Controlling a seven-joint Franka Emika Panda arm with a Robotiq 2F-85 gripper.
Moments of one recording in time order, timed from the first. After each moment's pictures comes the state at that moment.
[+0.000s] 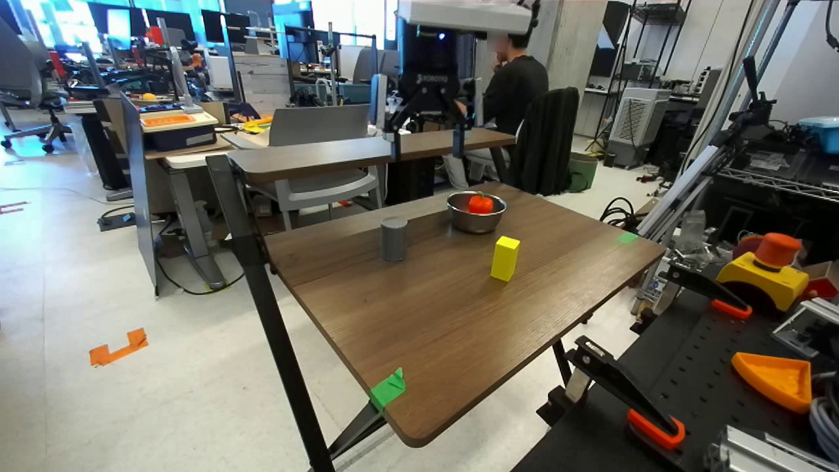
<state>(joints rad) 0.15 0.58 0.05 -1.68 -0.02 2.16 0.47</state>
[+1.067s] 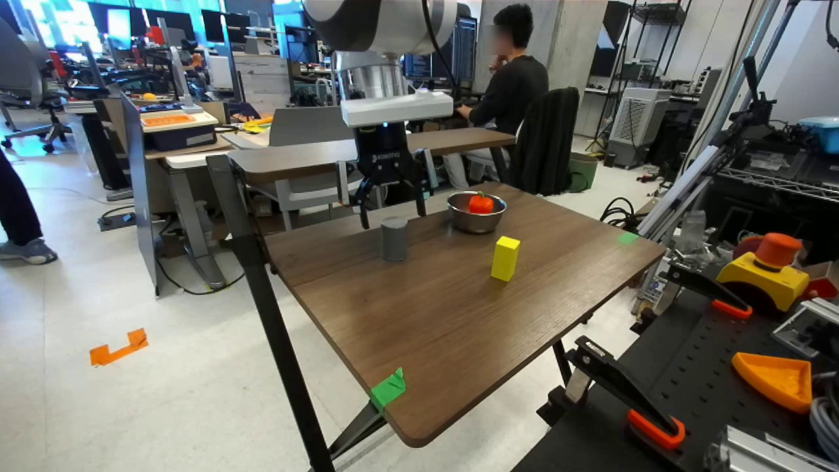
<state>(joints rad) 0.22 1.04 0.00 -1.13 -0.01 1.90 0.48</state>
